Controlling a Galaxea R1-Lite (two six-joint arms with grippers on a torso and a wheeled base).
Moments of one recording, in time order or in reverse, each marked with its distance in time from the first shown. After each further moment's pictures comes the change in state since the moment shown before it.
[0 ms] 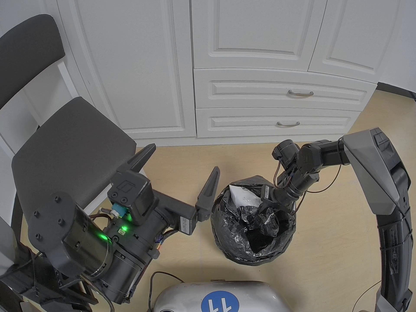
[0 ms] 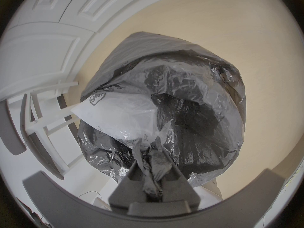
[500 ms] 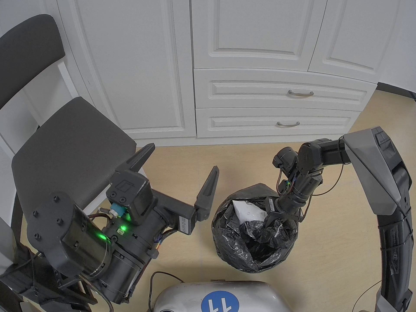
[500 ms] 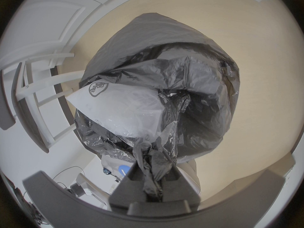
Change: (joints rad) left arm 0.001 -0.004 0.001 0.000 0.000 0.000; right arm 0.012 -0.011 0.001 0.207 -0.001 -0.205
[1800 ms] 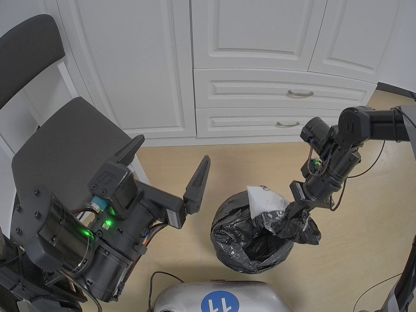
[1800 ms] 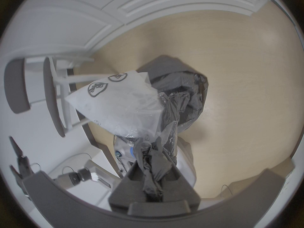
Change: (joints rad) left arm 0.007 -0.053 0.006 0.000 0.002 0.002; right arm 0.004 -0.367 0.184 0.118 -0.004 -0.071
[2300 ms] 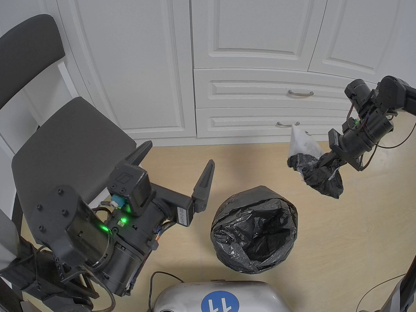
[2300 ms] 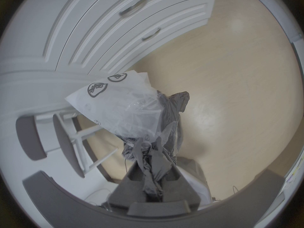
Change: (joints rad) left arm 0.026 0.073 -0.026 0.000 0.000 -0.031; right arm -0.228 -0.082 -0.219 0.059 0.014 0.166
